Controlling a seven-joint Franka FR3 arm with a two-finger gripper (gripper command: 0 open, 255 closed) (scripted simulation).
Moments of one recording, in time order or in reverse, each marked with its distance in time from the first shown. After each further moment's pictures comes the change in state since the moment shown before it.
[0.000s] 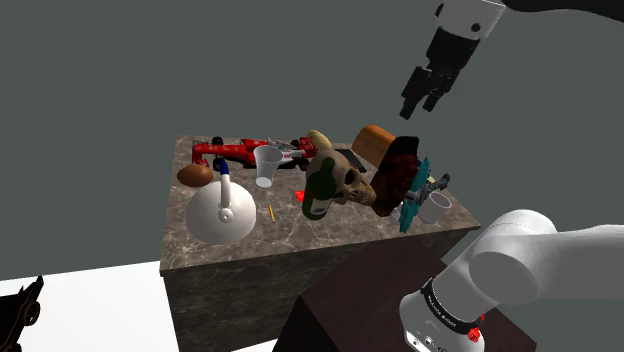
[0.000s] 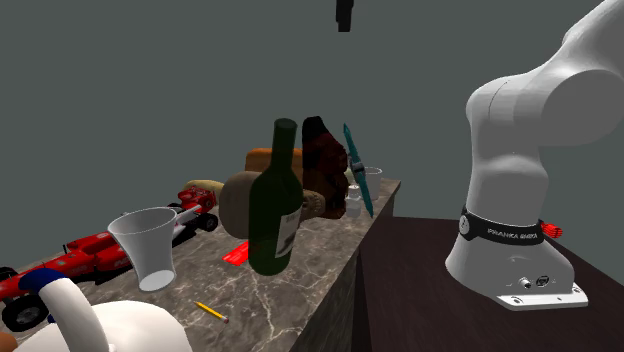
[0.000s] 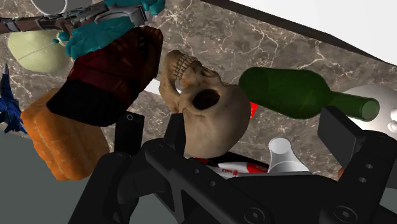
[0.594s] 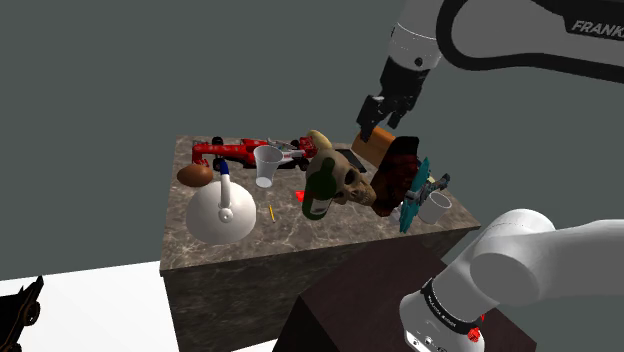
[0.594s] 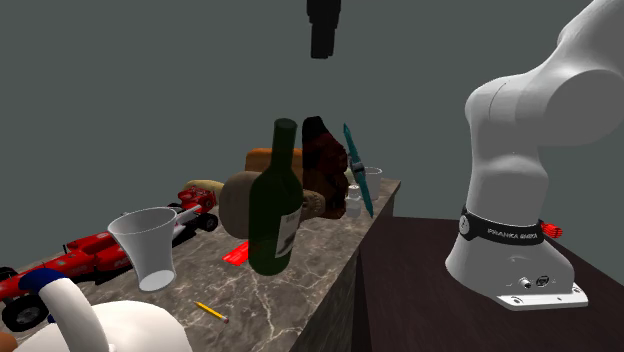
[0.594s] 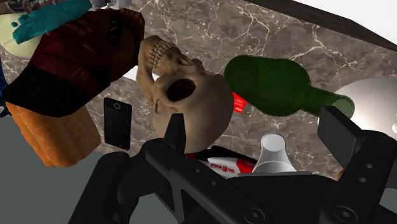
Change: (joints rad) arm 0.023 0.060 0.191 -0.100 0.013 0.177 0.188
